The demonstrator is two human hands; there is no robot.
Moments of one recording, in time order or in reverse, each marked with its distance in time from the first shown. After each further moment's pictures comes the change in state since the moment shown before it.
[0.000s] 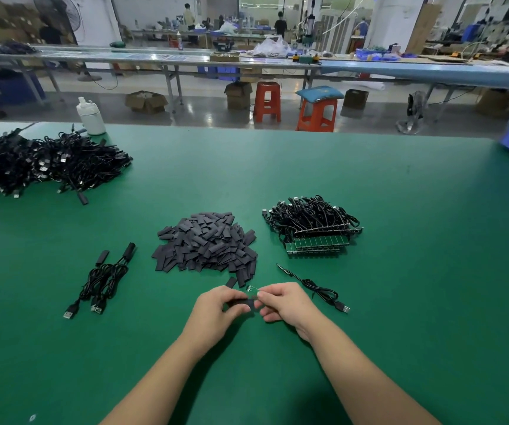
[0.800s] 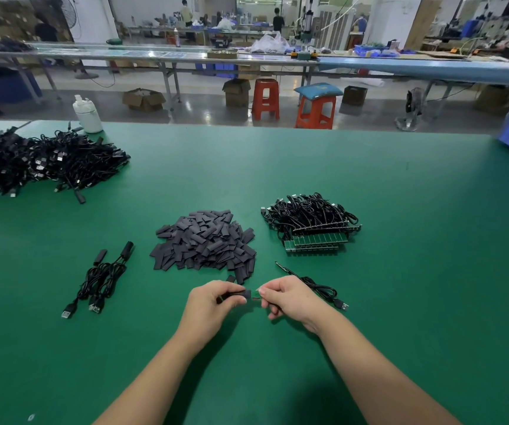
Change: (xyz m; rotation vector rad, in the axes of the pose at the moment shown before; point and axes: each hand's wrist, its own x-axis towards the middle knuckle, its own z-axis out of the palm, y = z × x) left_hand -0.001 0.007 -0.007 -0.147 0.106 -0.004; right_hand -0.008 -0.015 -0.013 -0.178 -0.107 -0.034
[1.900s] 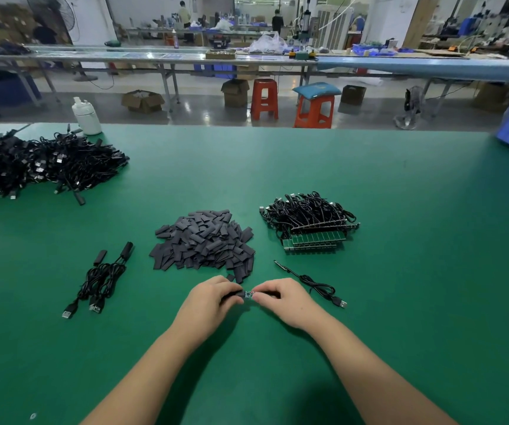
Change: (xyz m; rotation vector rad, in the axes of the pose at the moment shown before) left_hand 0.006 0.003 -0.010 0.346 -0.107 0.226; right_hand -0.004 0.006 0.005 -0.376 0.096 -0.208
